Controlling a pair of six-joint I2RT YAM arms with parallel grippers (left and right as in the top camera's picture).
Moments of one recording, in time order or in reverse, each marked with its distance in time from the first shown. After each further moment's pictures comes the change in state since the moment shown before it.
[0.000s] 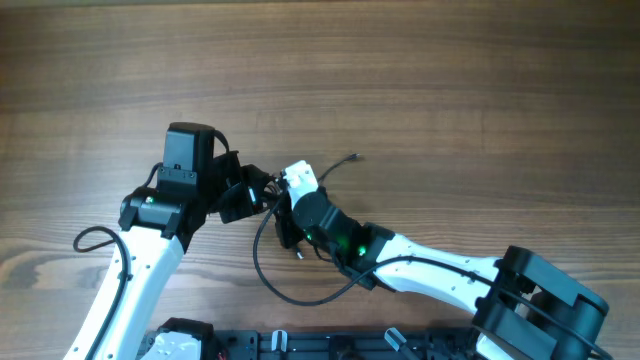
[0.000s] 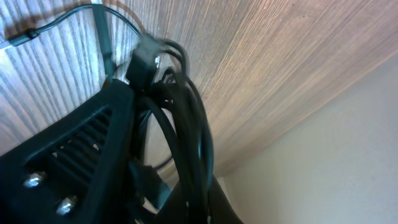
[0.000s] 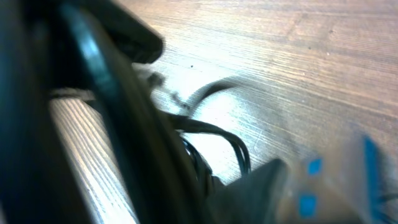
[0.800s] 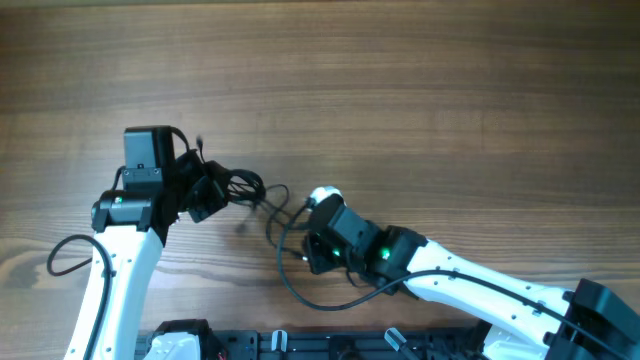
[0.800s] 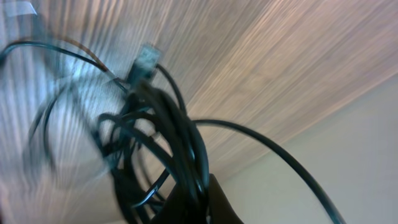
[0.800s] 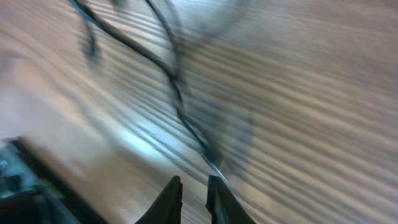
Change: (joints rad) left arm 0.218 0.006 -0.012 -0.031 -0.059 0.000; right arm -0.012 -0.223 0.017 -0.671 -0.179 0.237
